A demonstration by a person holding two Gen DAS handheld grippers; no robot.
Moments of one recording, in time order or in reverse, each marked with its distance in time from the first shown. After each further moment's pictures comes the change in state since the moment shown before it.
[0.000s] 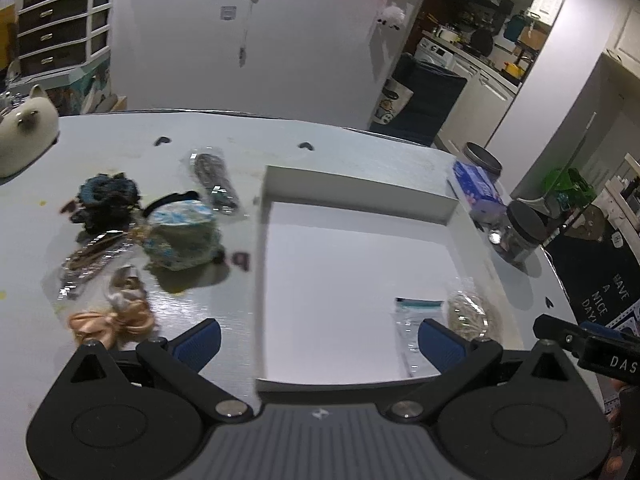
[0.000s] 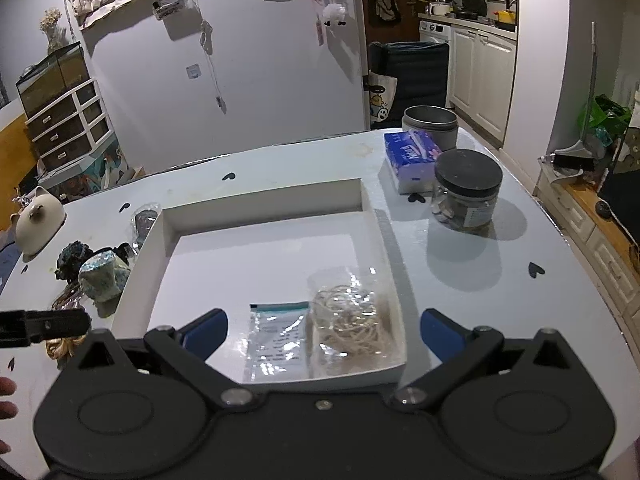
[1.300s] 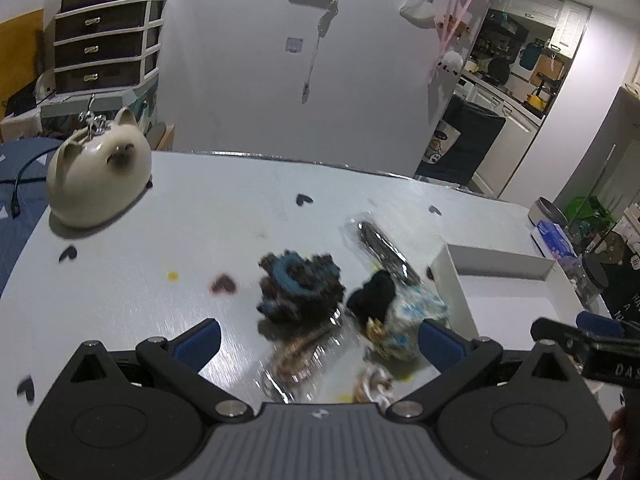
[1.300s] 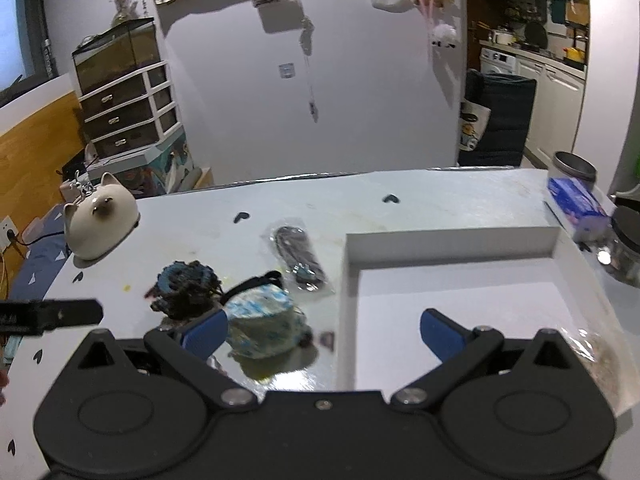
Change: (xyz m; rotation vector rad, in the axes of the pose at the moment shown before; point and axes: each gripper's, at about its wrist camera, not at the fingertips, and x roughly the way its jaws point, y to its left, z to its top) left arm -0.006 0.239 0.080 0.027 -0.082 0.006; right arm 0.064 0.250 0.020 -0.100 -0.057 0.088
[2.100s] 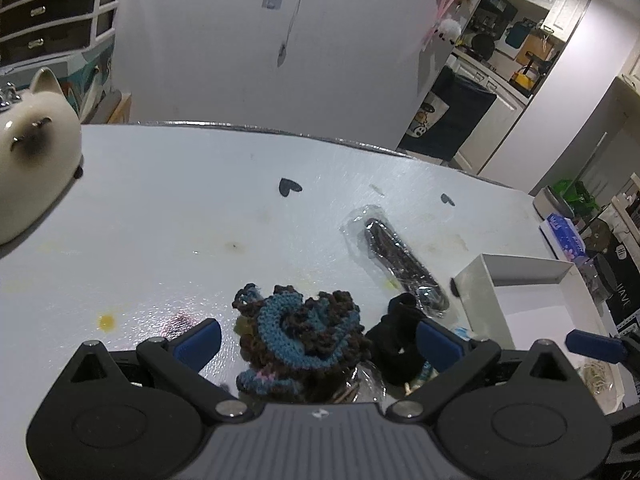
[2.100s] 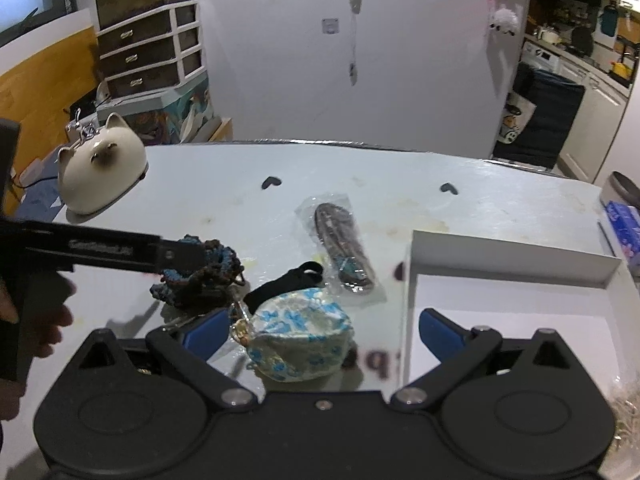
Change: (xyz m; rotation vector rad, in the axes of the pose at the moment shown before) left arm 0.127 0.027 0.038 -0.004 0.115 -0.116; right arm 0.081 0.054 0.021 -0.134 0.131 0.019
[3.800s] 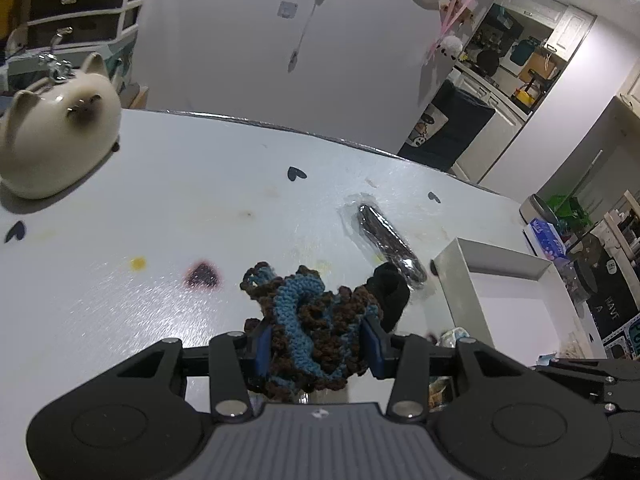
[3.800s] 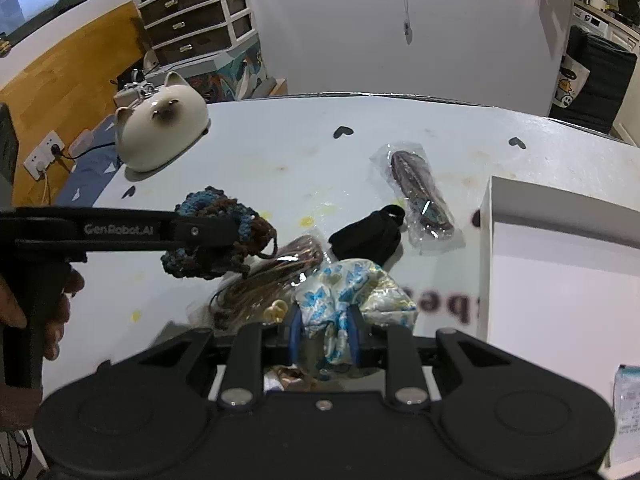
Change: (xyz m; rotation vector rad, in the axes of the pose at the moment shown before) left arm -0.068 -0.001 -0.041 -0.056 -0.034 -0.004; right arm -0.010 0.030 -0.021 0.002 0.109 0.169
